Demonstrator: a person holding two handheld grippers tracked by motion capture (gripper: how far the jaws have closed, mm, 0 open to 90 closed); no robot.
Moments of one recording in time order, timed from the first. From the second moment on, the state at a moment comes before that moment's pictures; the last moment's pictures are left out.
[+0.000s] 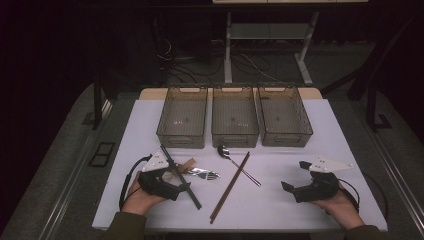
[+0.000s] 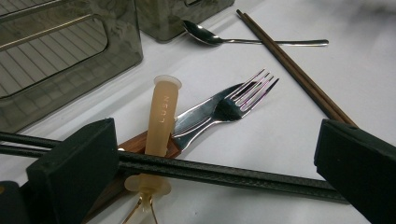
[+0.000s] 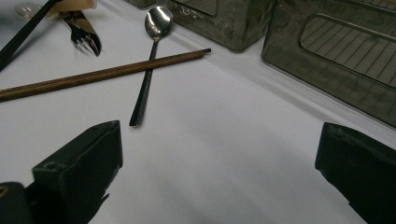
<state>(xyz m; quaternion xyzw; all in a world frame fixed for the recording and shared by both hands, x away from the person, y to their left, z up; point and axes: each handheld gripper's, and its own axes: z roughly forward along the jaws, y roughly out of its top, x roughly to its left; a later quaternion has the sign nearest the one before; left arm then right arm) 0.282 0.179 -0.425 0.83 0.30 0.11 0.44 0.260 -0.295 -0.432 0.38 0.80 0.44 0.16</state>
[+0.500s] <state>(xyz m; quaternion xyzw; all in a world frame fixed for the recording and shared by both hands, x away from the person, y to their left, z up) 0.288 0.180 -0.423 0.84 0.31 0.14 0.42 0.260 -0.295 -0.433 0.38 0.80 0.43 0.16</state>
